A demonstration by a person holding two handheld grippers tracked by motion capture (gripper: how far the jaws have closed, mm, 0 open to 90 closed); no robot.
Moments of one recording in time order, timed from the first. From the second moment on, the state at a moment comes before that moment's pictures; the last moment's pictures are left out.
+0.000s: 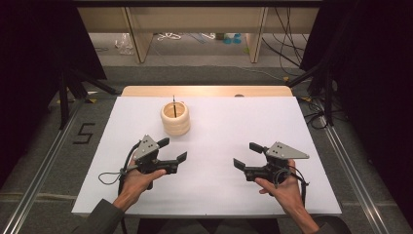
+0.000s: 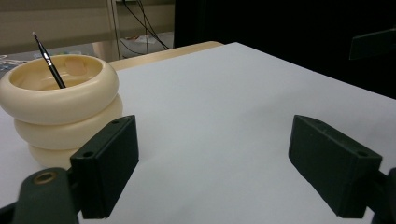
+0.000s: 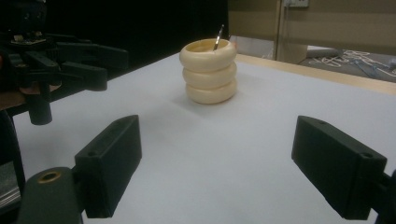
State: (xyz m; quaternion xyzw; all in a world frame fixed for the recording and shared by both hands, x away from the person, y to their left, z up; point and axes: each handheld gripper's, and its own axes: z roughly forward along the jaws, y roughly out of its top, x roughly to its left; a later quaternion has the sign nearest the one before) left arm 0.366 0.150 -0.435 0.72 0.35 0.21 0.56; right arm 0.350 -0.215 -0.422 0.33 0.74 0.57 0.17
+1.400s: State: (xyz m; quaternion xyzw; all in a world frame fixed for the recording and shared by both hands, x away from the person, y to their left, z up) left arm 0.351 0.152 -0.440 0.72 0.36 0.20 0.55; right arm 0.351 -0.215 -0.424 0.32 0.73 0.57 0.17
